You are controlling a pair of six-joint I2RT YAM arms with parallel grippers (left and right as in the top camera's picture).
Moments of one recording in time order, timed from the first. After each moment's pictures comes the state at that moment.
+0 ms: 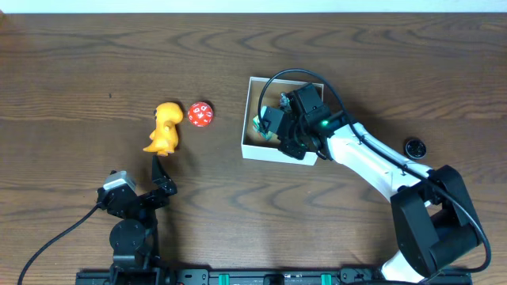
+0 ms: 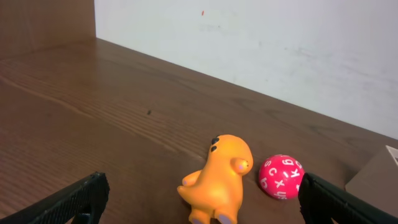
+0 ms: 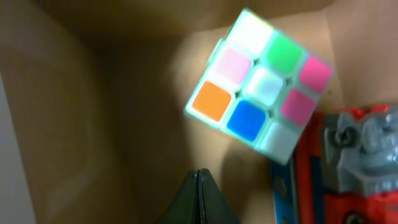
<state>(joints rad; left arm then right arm) -0.03 0.01 0.06 -0.19 -0.26 -0.28 0.52 1.78 1.12 -0.43 -0.21 -0.64</state>
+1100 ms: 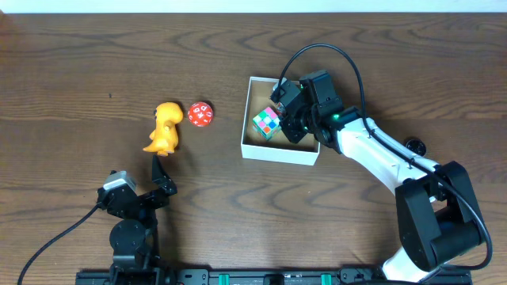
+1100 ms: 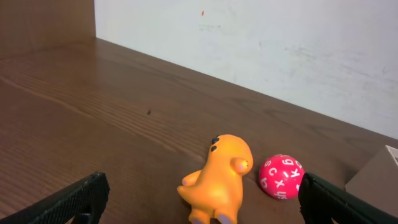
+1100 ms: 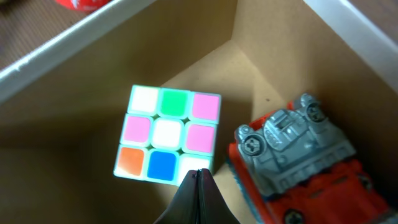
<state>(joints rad) -0.03 0.01 0.06 -0.19 -0.26 -0.28 0.44 1.79 1.12 -0.26 -0.29 -0.22</state>
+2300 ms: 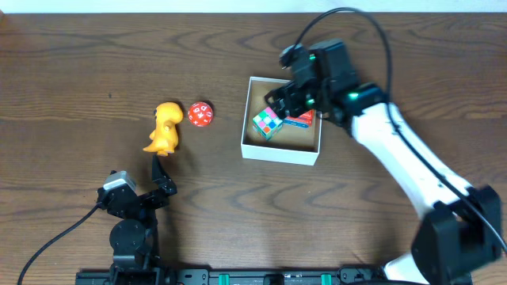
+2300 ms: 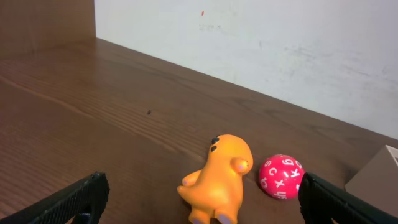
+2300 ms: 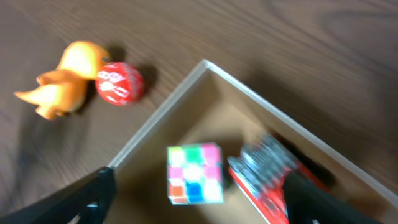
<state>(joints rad) -0.03 0.01 0.06 -0.19 -0.26 -0.28 0.38 1.68 1.35 -0.52 -0.32 0.06</state>
